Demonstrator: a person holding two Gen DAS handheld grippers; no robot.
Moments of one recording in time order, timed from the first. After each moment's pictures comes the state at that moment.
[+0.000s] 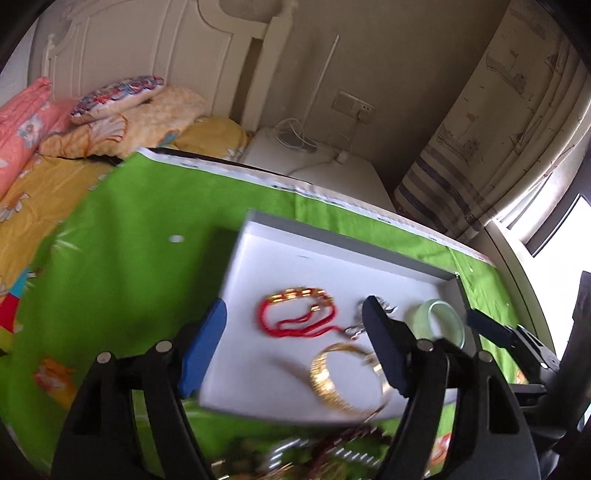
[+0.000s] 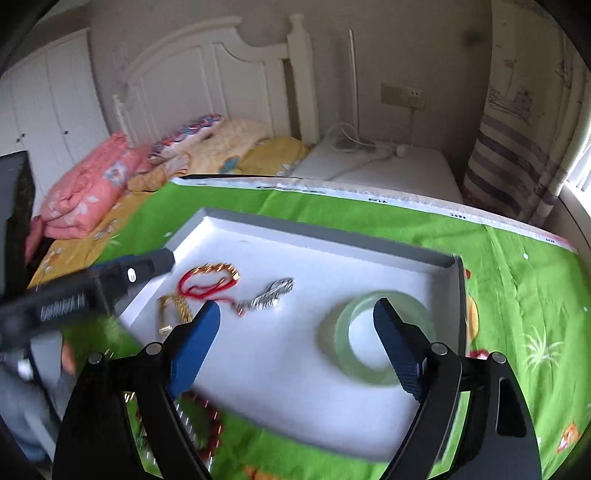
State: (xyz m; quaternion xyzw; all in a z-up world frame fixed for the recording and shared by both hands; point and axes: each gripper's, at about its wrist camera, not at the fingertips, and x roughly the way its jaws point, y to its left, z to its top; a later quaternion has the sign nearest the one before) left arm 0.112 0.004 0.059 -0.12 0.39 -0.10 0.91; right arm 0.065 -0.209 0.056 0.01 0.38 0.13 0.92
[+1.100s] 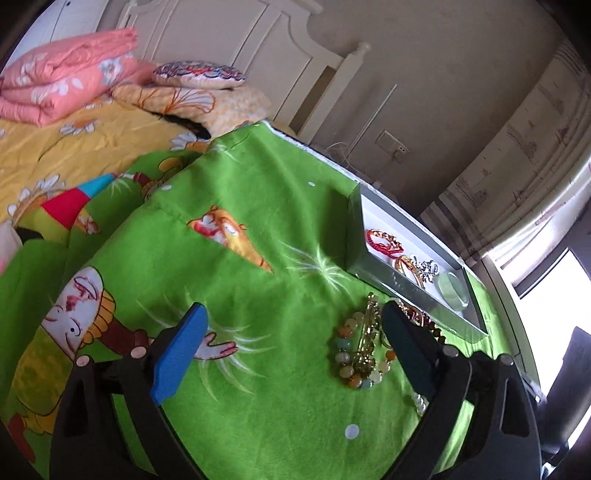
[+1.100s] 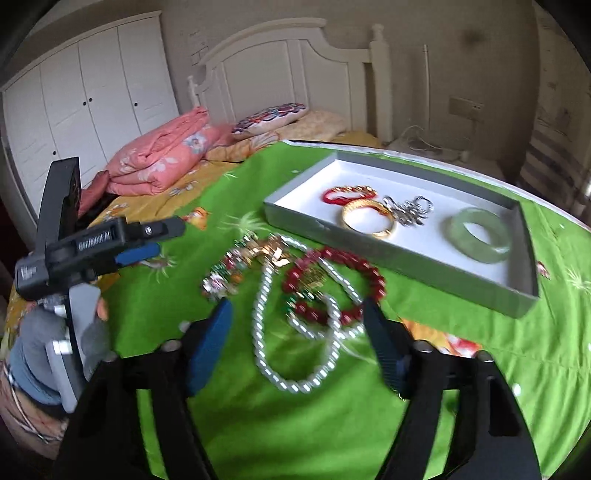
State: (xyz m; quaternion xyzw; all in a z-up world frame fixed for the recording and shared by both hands) left arm -0.043 0.124 0.022 -0.23 0.35 -0.06 0.91; right arm -0.066 -0.134 0.043 -0.02 0.37 0.24 0.90
